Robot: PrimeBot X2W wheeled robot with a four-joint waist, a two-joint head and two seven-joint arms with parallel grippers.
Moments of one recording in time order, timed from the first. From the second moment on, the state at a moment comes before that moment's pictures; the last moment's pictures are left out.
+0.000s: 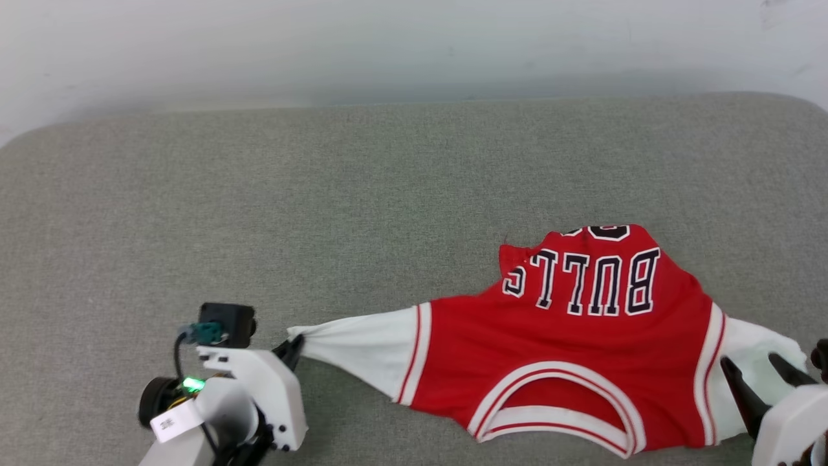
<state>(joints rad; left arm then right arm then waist) -0.19 0.31 -0.33 0.18 -0.54 0.05 0.34 0.03 -0.33 -0.09 0.06 0.33 0.13 0.33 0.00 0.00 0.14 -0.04</state>
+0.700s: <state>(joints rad) -0.04 0.38 -0.28 -0.08 -0.59 0.11 0.38 0.02 -0.40 -0.23 0.12 0.26 0.13 0.77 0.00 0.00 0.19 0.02</state>
